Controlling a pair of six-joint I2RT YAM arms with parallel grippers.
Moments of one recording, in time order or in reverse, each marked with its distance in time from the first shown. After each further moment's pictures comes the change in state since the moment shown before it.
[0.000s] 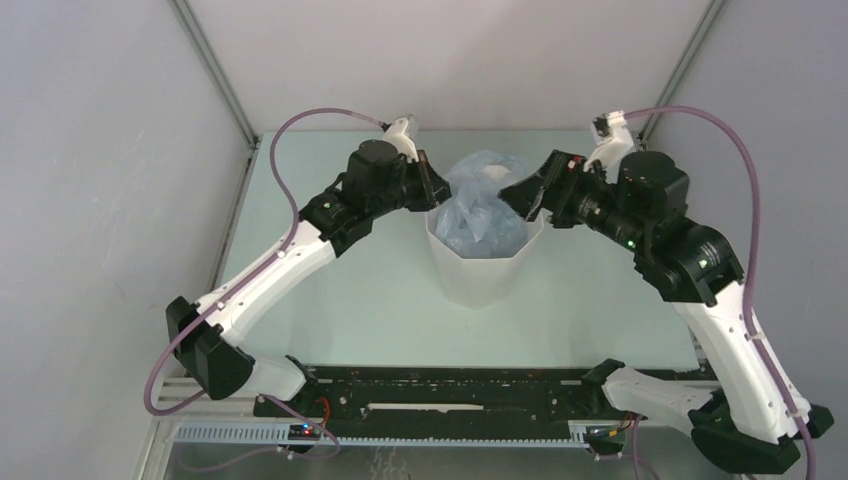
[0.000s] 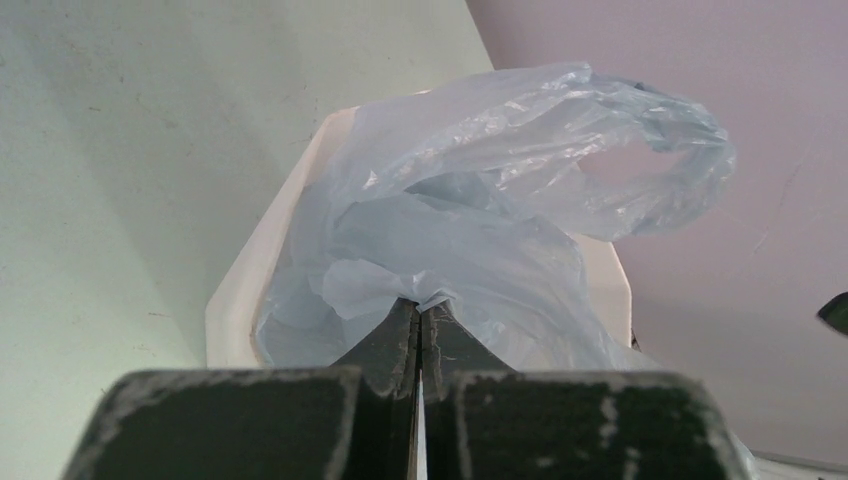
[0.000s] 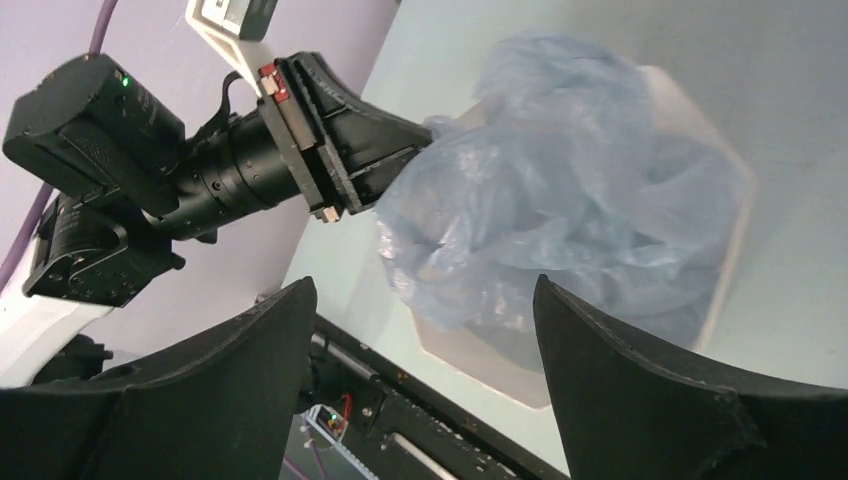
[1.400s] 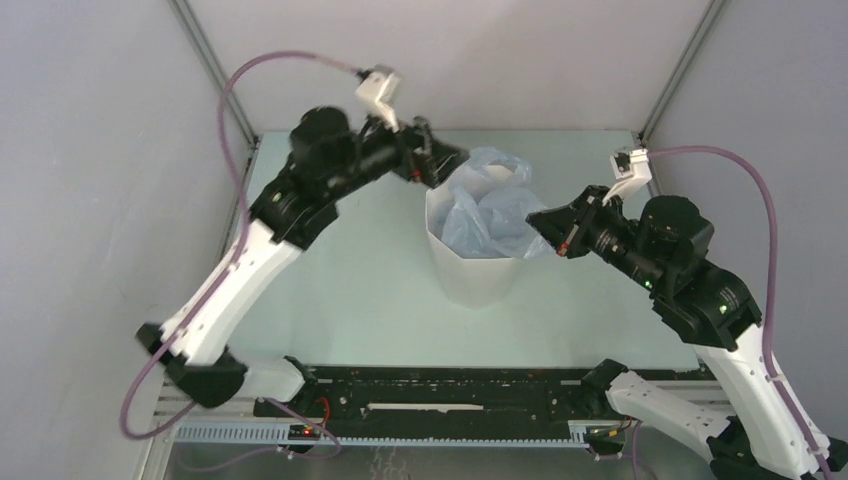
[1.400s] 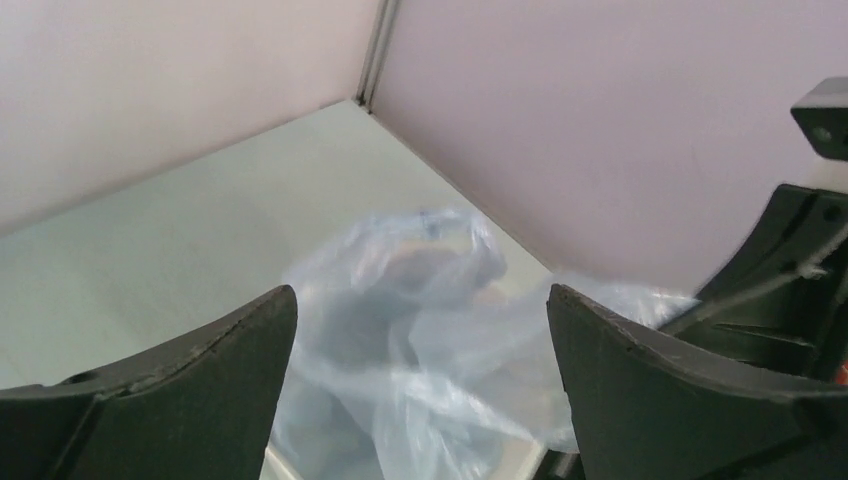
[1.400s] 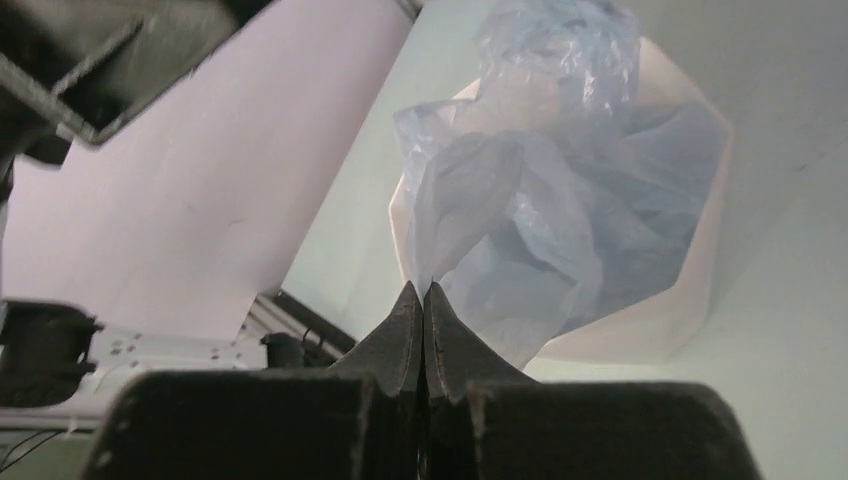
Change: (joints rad) left arm -0.005 -0.131 0.205 -0.047 0.067 0.272; right arm 0.108 -0.198 -0.183 0.071 0.106 -0.016
